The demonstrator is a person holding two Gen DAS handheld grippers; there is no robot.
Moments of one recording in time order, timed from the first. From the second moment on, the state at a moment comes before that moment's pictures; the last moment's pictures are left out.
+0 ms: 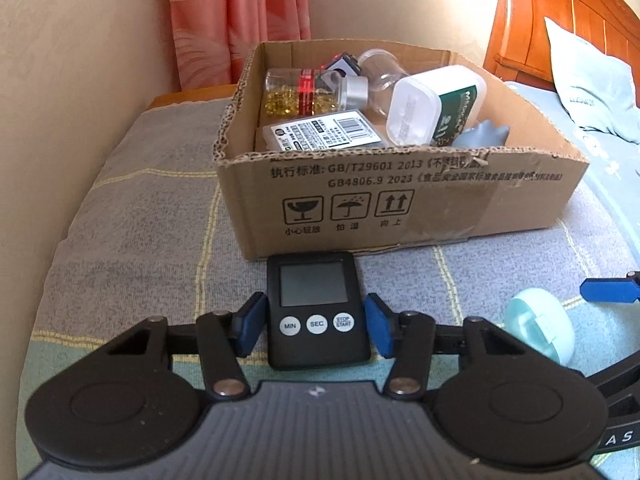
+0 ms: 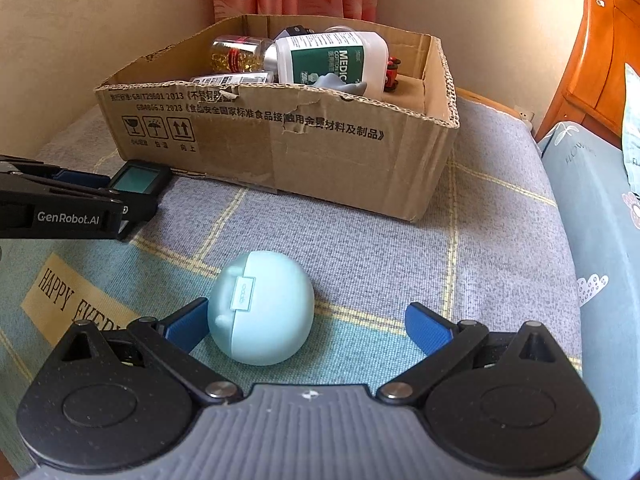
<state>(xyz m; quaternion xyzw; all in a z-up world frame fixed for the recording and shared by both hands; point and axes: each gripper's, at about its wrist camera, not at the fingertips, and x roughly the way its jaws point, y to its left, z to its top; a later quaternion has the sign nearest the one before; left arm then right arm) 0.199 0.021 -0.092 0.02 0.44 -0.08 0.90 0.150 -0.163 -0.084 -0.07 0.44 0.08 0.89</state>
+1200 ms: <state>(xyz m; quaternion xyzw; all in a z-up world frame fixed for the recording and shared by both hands) 0.194 0.023 -0.093 0.03 0.44 -0.08 0.90 0.142 -0.140 -0.074 -0.09 0.42 0.13 0.89</state>
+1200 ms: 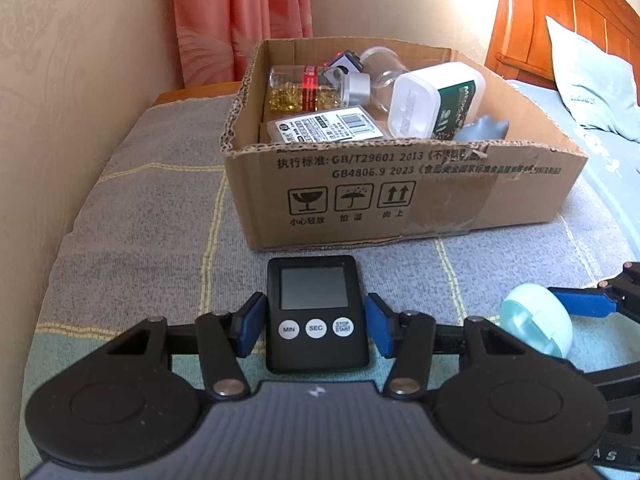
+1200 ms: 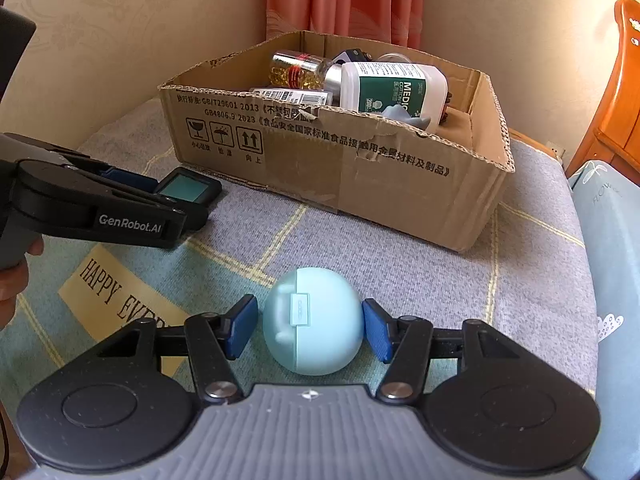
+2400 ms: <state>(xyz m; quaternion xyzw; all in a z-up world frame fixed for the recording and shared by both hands) 0.169 0.023 -0.049 0.07 0.43 -0.16 0.89 0.130 -0.151 -0.049 -0.11 0.41 0.14 0.89</state>
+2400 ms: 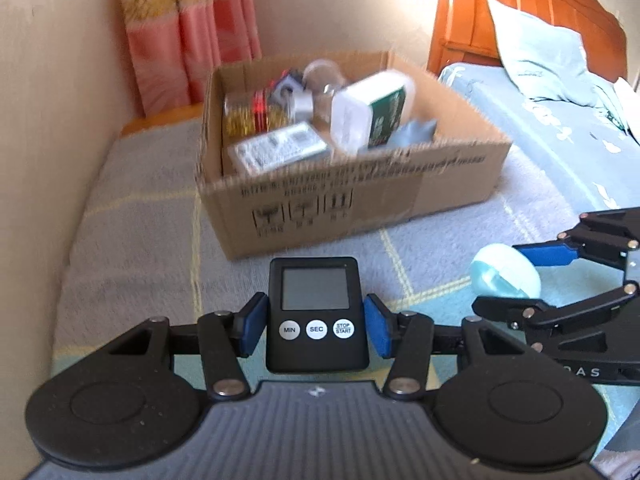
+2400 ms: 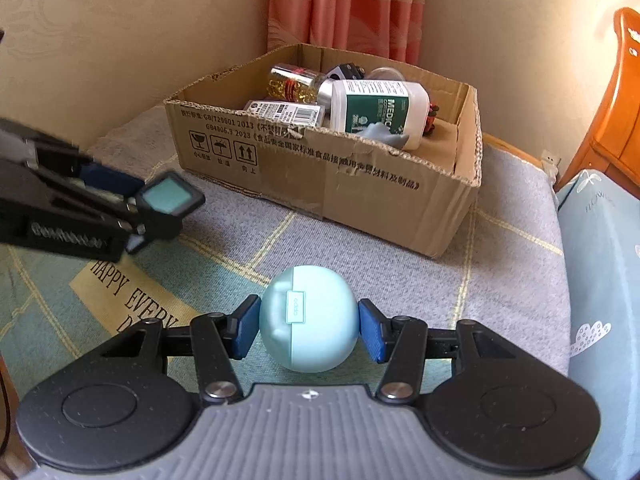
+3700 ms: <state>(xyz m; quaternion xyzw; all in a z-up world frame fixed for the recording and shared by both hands) 0.206 0.010 0.008 0.05 0.33 -0.14 0.93 0.197 -0.193 0.036 -0.11 0.37 0.14 0.91</state>
